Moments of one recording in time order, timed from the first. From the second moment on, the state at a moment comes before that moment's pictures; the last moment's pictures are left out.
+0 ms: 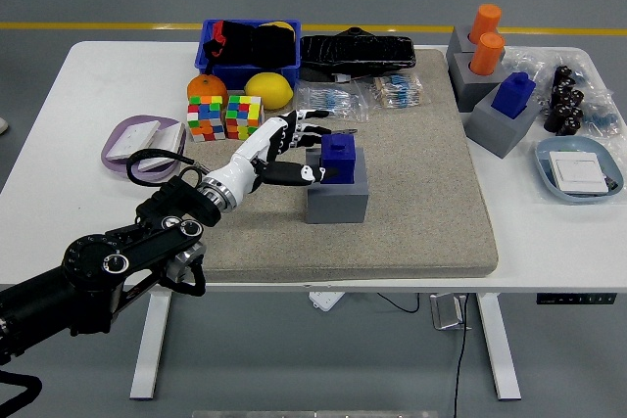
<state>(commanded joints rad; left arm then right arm) -0.71 0.17 -0.42 -1.01 0.73 0.25 -0.27 0.01 -0.43 1.24 0.34 -1.34 0.26 -0.23</state>
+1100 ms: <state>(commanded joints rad) -0.74 0.12 -0.38 -0.95 0.74 0.28 -0.32 0.01 -0.43 1.23 0.34 -1.34 0.27 -0.23</state>
